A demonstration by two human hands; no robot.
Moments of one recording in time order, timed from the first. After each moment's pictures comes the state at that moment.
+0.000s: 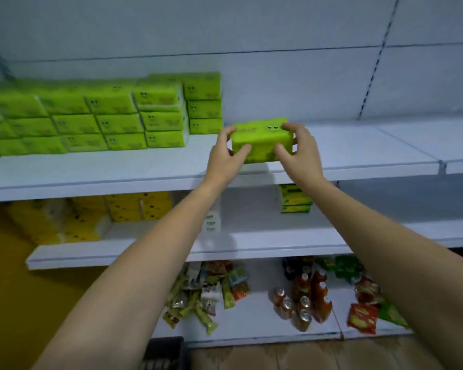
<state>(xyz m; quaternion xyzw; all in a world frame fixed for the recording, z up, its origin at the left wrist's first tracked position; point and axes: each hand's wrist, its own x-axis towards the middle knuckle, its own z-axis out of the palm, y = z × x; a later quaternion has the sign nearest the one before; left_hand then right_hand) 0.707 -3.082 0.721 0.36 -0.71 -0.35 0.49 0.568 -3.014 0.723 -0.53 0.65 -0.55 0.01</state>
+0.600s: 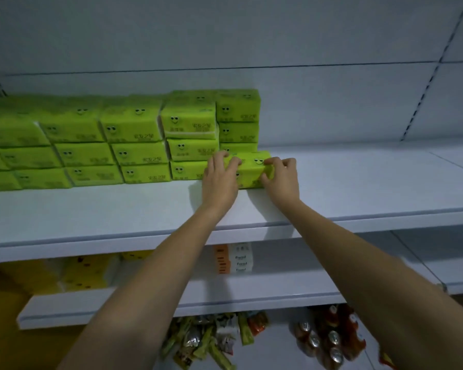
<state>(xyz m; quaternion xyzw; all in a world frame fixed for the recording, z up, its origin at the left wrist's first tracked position) 0.767 -3.258 0.690 0.42 -0.84 0.04 0.34 0.635 -3.206 0.692 -0.50 0.75 -0.44 0.05</state>
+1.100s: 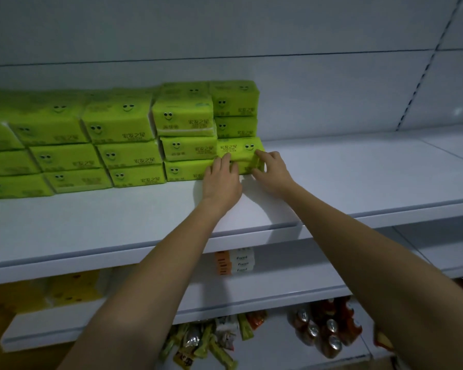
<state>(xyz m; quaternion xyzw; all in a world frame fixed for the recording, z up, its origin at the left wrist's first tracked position) 0.762 -3.283 0.684 0.43 -0.89 0.07 0.15 0.632 -3.243 0.694 -0.54 0.75 -0.35 0.12</state>
